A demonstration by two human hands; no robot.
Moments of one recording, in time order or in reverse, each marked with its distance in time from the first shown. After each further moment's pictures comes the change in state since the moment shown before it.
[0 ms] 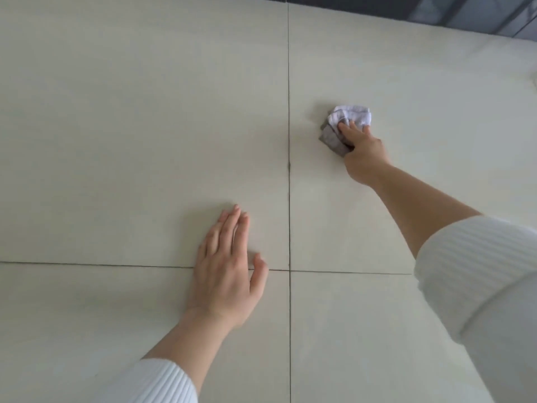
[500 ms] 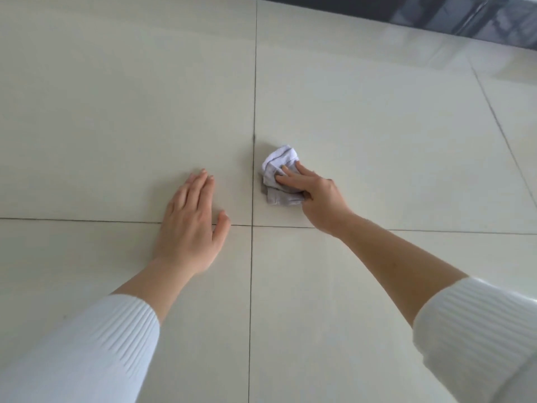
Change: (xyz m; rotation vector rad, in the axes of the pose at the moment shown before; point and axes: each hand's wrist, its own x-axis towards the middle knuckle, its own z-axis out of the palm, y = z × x) left_hand -0.001 -0.004 0.004 0.109 0.013 0.065; right_hand -0.129 0.042 0.038 0.212 -0.075 -0.362
